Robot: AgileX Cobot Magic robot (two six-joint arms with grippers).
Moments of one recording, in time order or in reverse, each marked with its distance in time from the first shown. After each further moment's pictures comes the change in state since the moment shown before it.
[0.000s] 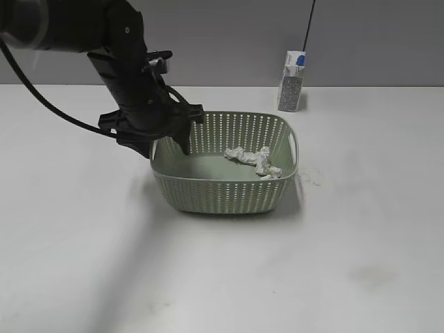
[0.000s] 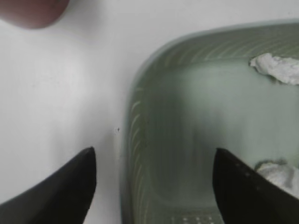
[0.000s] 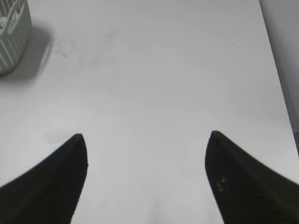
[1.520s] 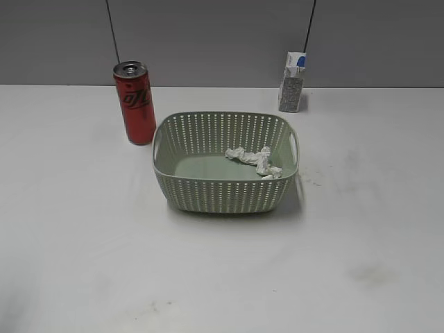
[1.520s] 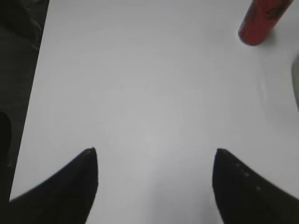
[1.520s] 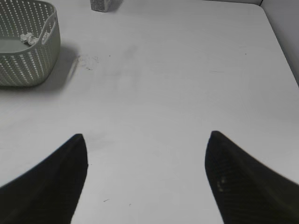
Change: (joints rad) left arm 0.524 -1.196 0.446 0.126 0.348 0.431; right arm 0.000 -0.308 0.109 0.068 0.028 0.011
